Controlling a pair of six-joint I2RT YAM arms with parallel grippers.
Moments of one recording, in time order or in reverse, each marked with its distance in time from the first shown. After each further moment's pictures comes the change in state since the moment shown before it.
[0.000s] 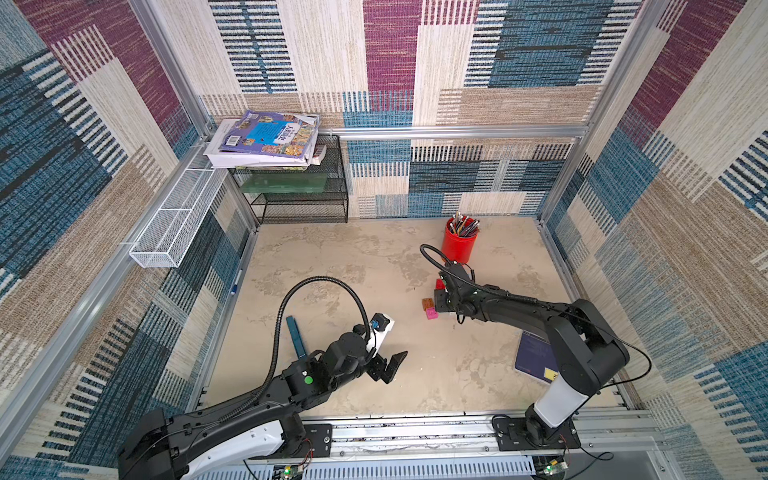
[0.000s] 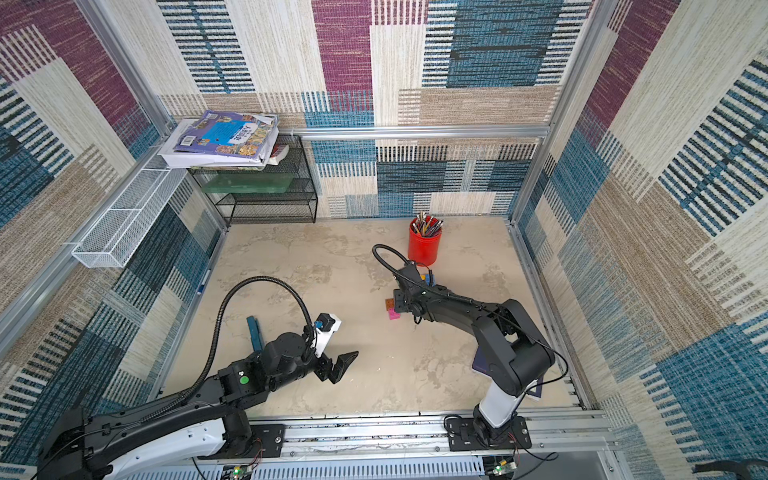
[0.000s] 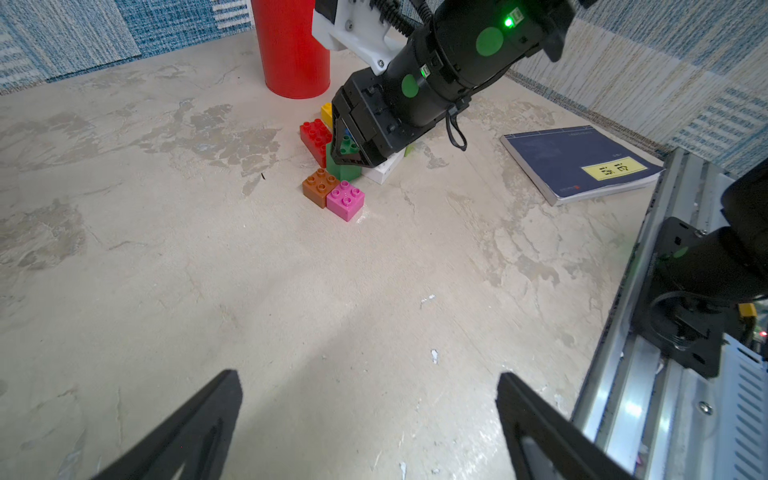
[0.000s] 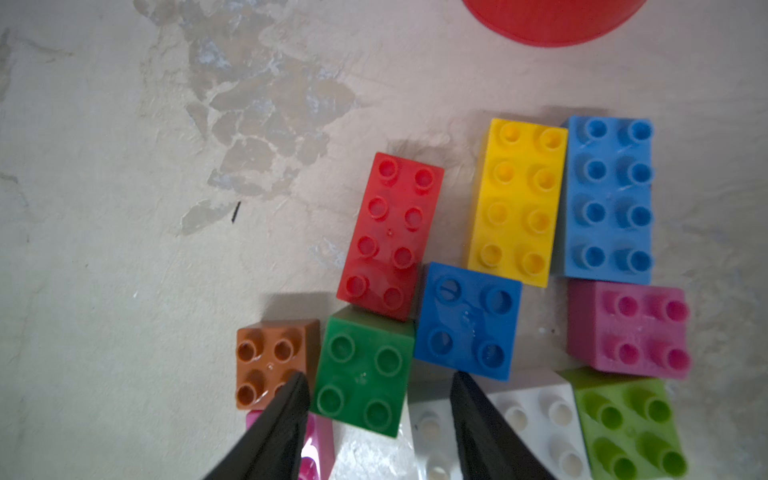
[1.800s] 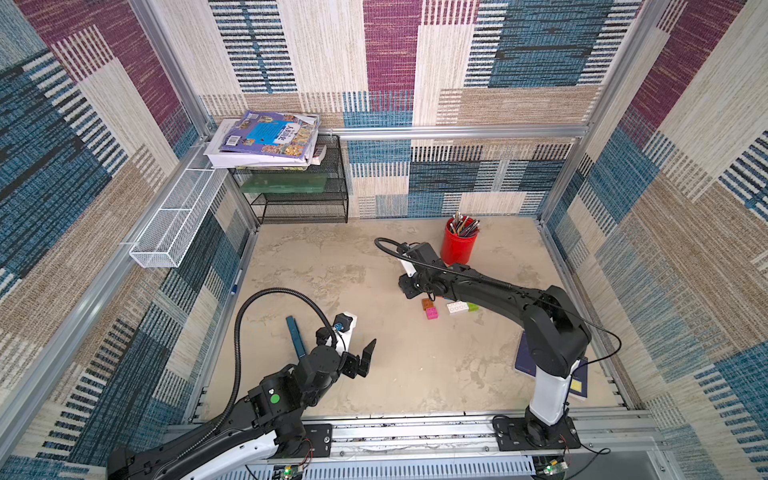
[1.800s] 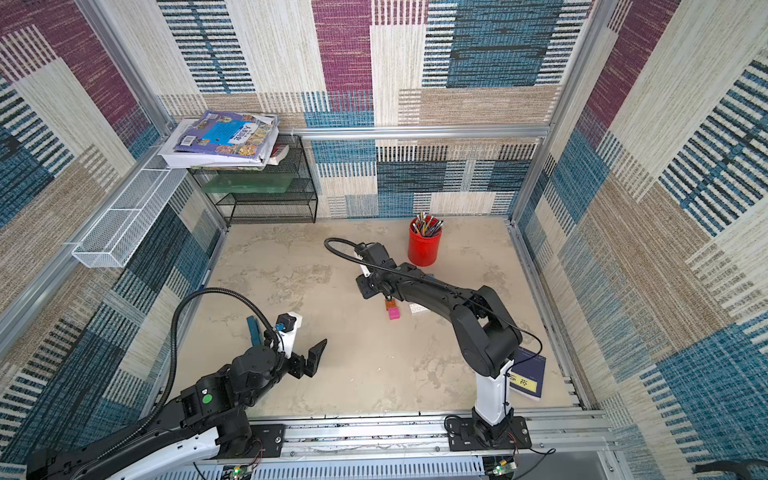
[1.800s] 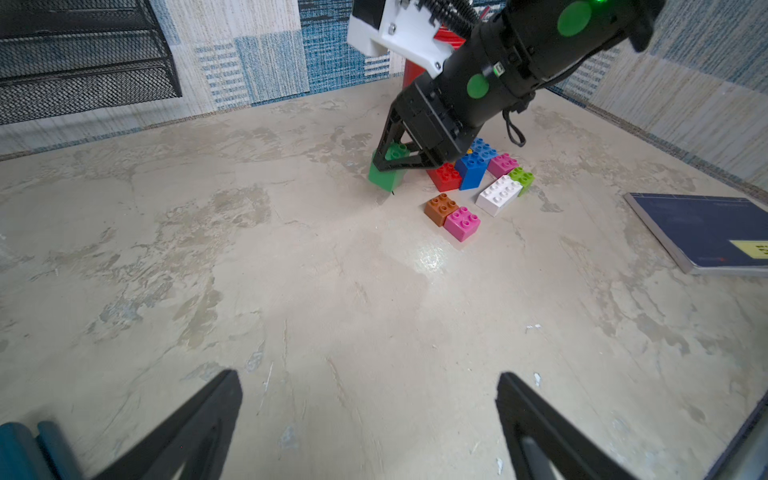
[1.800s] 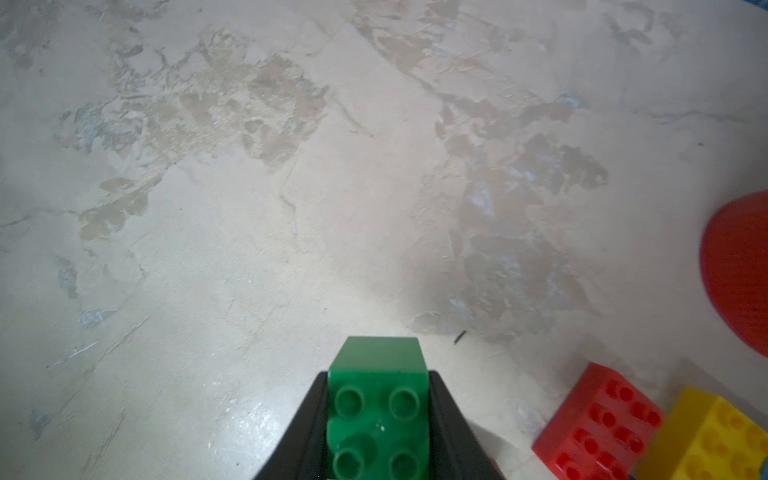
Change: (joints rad) left arm -0.002 -0.357 -0.040 -0.270 -0.330 -0.072; right arm 0.145 0.200 0.415 -0.111 -0.145 -0.326
